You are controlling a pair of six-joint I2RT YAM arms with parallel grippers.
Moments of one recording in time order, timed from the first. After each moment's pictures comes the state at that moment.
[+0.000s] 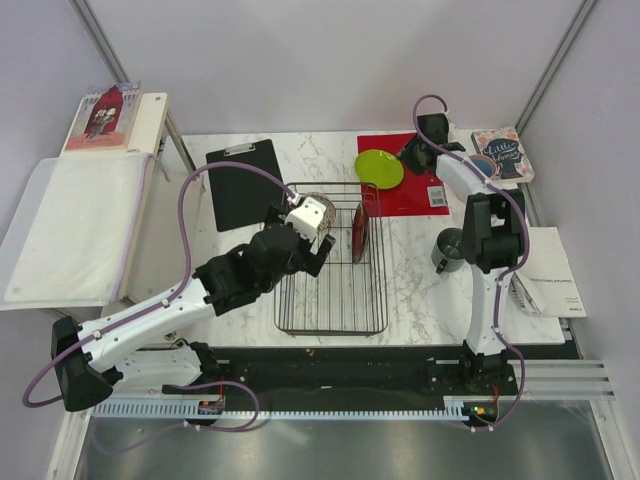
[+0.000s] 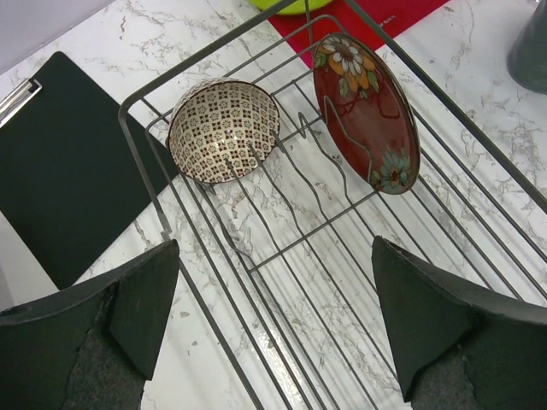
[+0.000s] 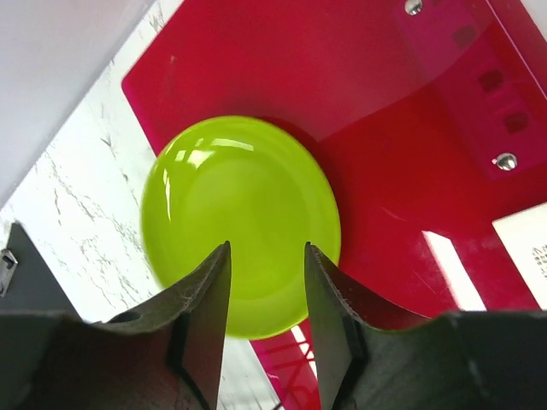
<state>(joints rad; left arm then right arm) -1.00 1.09 0.97 -0.32 -0.49 -0.04 0.15 2.21 1.83 -0.36 0.11 0.84</state>
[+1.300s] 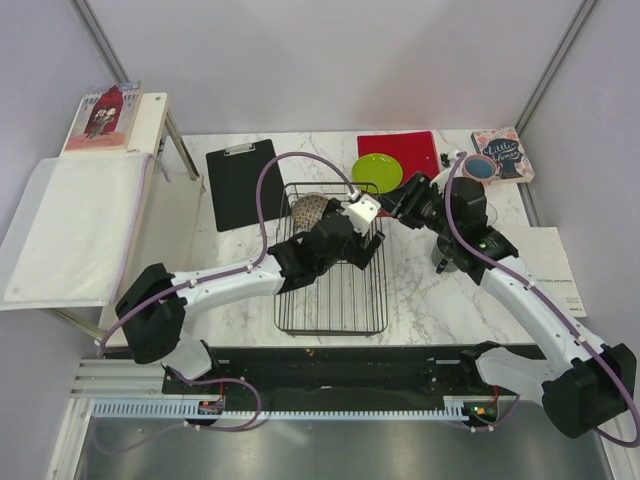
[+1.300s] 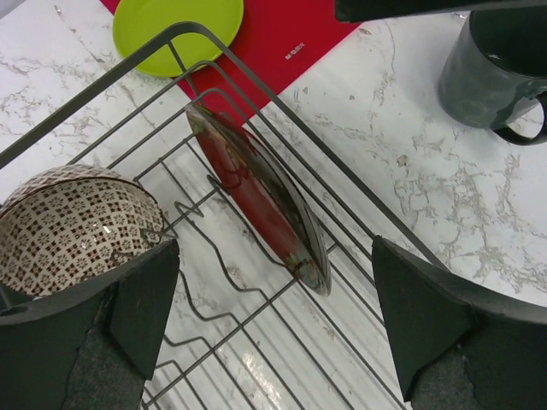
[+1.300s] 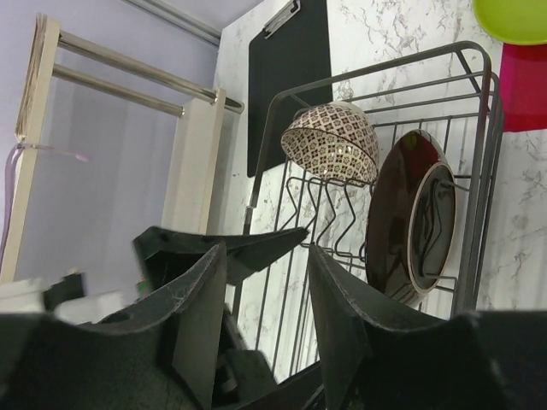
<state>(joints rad) -1.00 1.52 1.05 0.04 -0.34 -0.03 0.40 1.10 0.92 -0.09 -0.21 0.88</state>
